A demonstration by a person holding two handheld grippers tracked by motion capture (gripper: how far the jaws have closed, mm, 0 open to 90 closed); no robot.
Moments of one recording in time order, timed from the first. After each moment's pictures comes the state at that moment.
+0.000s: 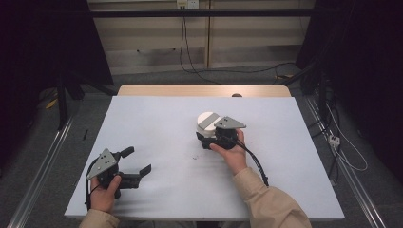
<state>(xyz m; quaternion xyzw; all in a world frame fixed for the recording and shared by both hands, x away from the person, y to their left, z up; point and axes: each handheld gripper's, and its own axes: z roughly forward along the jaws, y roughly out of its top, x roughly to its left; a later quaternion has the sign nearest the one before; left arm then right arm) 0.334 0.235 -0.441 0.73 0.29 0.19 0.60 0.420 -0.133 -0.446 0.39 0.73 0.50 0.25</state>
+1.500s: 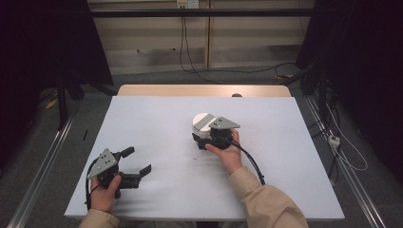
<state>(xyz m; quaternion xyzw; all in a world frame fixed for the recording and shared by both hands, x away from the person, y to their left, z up) 0.335 0.234 -0.441 0.73 0.29 0.18 0.59 0.426 -0.121 -0.454 0.38 0.74 0.50 0.25</state>
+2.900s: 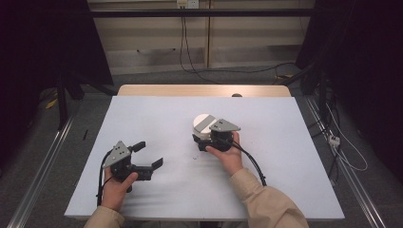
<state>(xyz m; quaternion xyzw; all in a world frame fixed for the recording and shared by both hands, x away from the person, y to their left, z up) 0.352 0.199 -0.435 0.73 0.30 0.16 0.59 0.422 -0.122 -0.458 0.38 0.74 0.50 0.25</state>
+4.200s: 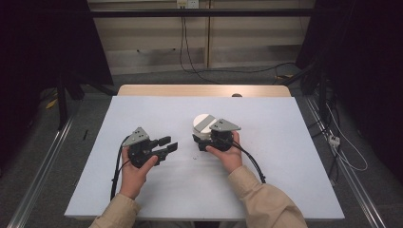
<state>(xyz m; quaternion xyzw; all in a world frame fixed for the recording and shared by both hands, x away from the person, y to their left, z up) 0.382 0.150 -0.413 0.75 0.32 0.09 0.57 0.422 -0.122 -0.458 0.38 0.74 0.50 0.25</state>
